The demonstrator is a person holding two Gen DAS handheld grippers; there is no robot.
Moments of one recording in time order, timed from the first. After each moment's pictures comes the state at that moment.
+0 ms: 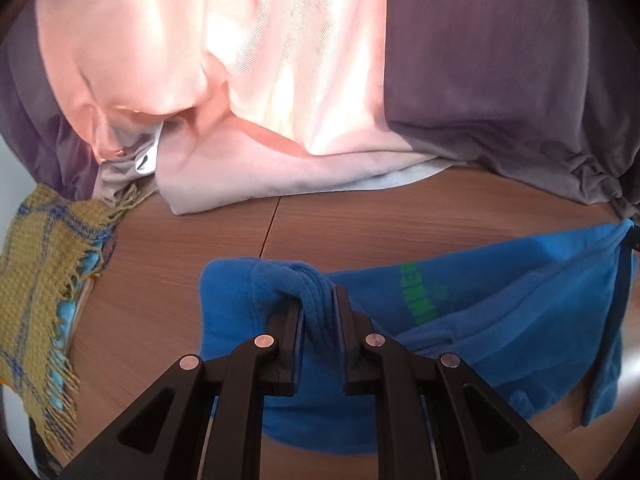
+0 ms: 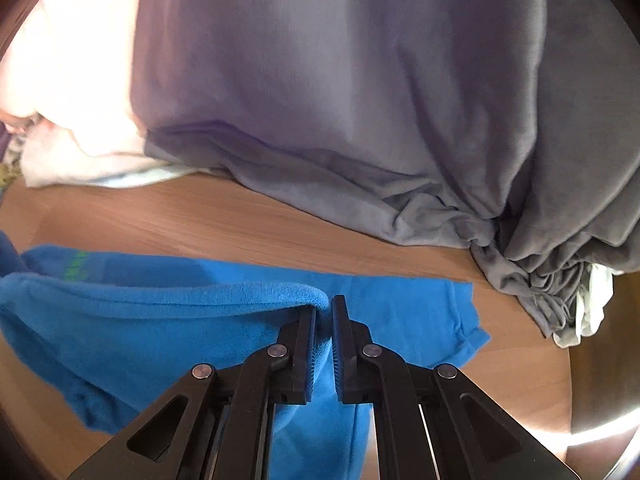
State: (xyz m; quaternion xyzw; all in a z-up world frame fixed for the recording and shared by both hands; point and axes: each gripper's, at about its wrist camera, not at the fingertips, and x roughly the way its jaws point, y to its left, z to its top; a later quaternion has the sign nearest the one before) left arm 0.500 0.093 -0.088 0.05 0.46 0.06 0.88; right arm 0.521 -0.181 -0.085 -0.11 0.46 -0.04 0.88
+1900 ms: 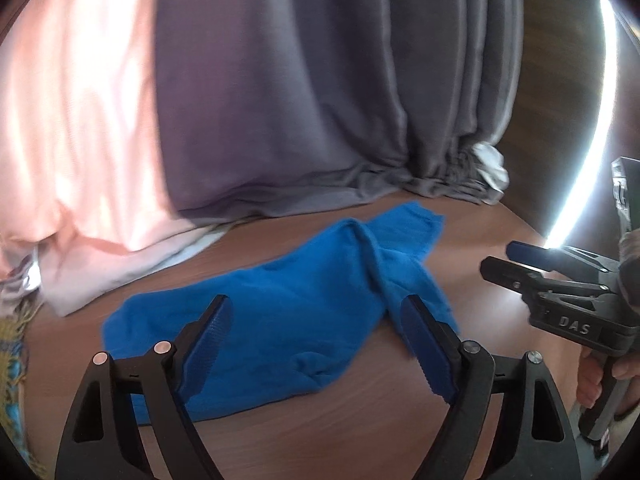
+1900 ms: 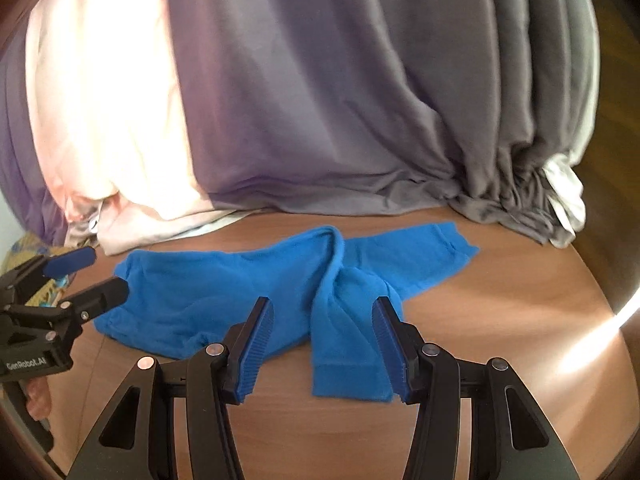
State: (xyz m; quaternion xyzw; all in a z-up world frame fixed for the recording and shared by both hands) left arm 0.375 -0.005 -0.009 0.08 0.34 -0.28 0.90; right arm 0.333 -0.178 -0.013 0.06 0.35 -0.04 0.93
